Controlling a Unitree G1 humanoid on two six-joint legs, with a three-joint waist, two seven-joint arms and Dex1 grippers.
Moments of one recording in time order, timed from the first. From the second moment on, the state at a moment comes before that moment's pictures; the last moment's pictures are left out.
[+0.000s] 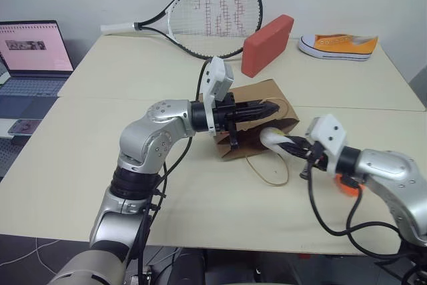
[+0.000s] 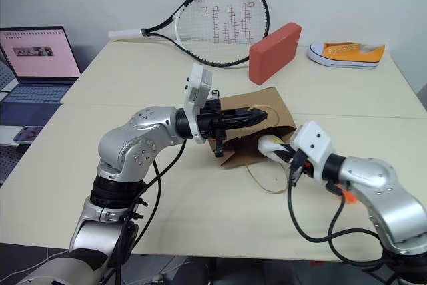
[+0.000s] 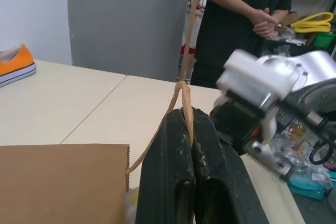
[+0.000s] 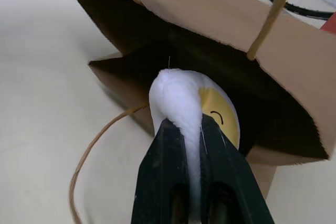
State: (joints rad) left arm -0.76 0.33 -0.11 -0.15 -0.62 0.70 -0.94; right arm -0.24 -0.73 0.05 -0.59 0.30 0.68 0.65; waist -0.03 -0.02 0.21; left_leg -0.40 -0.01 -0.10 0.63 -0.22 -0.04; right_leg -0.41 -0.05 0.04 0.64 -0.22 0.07
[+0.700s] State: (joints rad) left arm -0.76 0.35 -0.11 -0.18 -0.65 0.74 -0.95; right arm -0.34 -0.41 0.23 -0.13 -0.12 0.27 0.34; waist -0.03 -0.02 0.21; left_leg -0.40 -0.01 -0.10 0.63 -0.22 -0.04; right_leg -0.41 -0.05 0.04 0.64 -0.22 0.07
